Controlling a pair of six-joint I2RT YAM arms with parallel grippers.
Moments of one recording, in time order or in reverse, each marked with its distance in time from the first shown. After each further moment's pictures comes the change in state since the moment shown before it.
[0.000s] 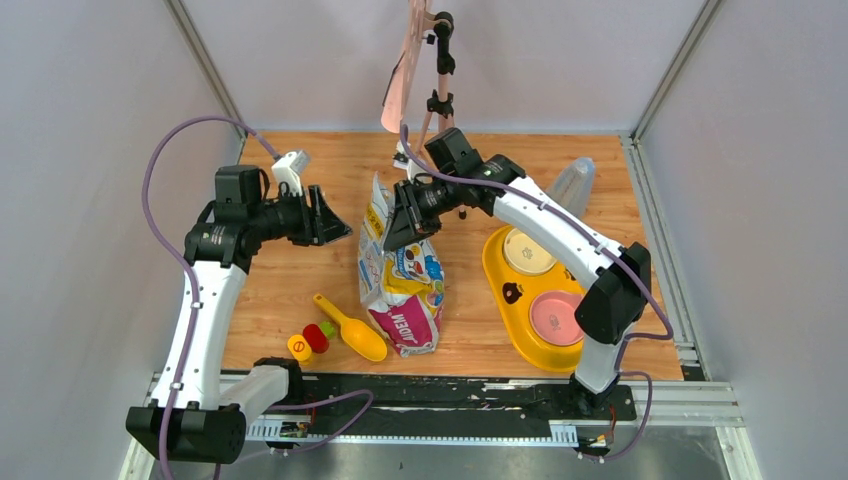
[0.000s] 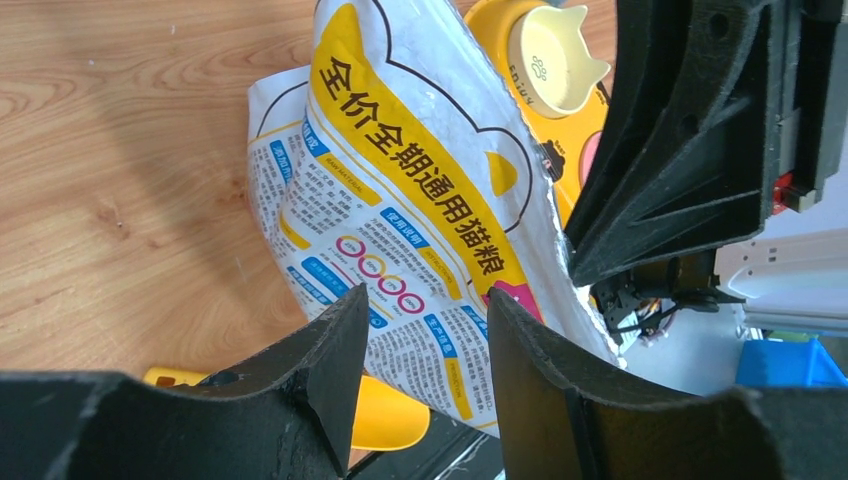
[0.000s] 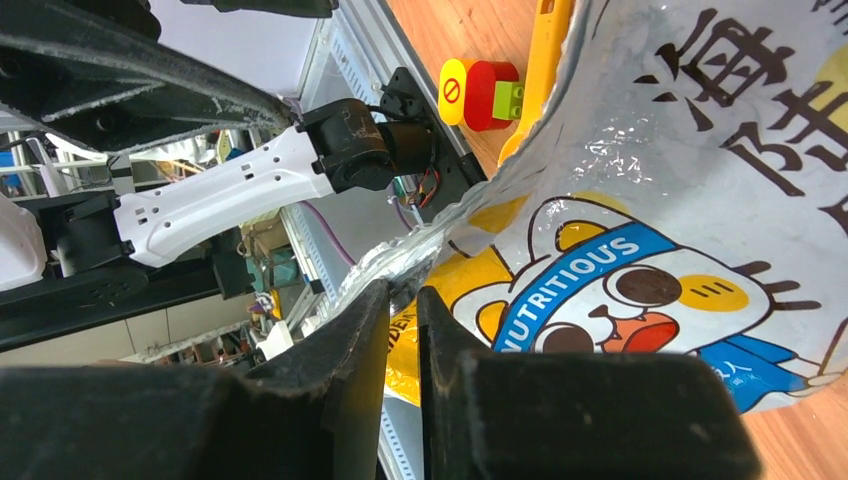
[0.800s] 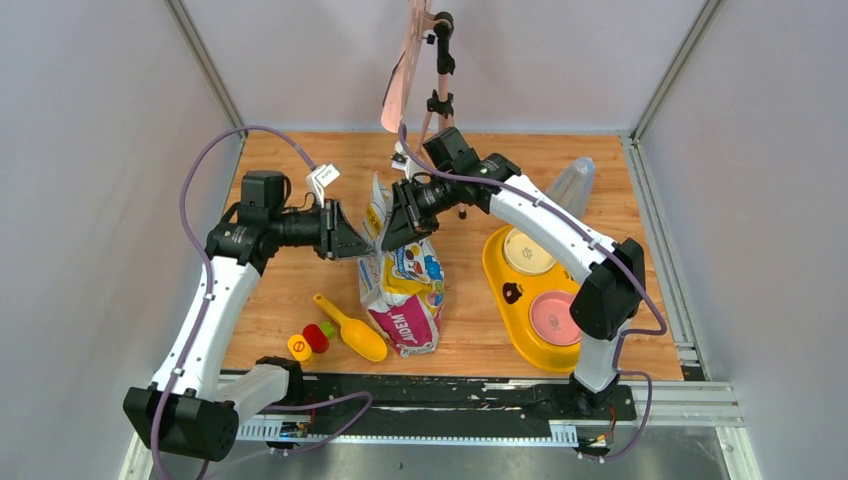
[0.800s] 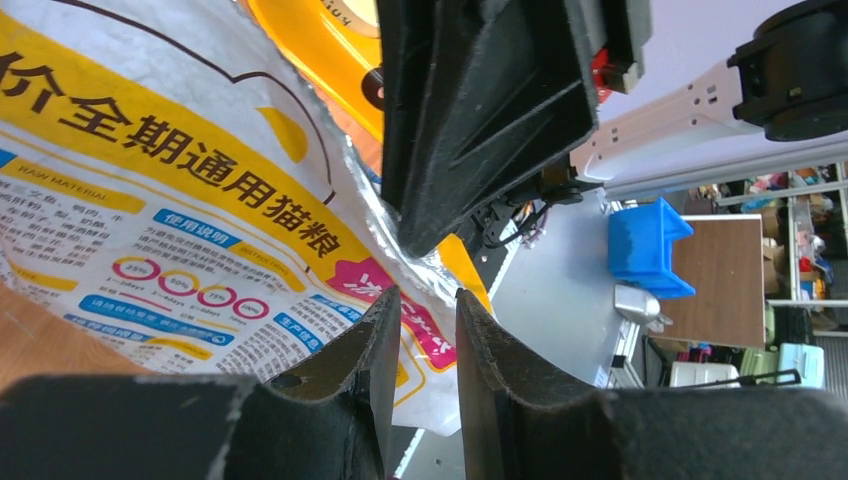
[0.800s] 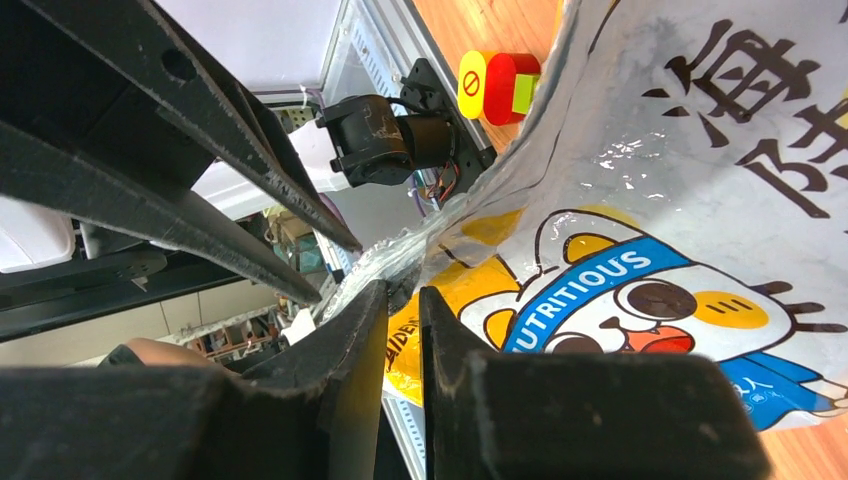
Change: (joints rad) left arm -0.107 0.024 -0.092 0.072 0.310 -0.035; right arm -0.010 0.037 0.019 0.004 -0.064 0.022
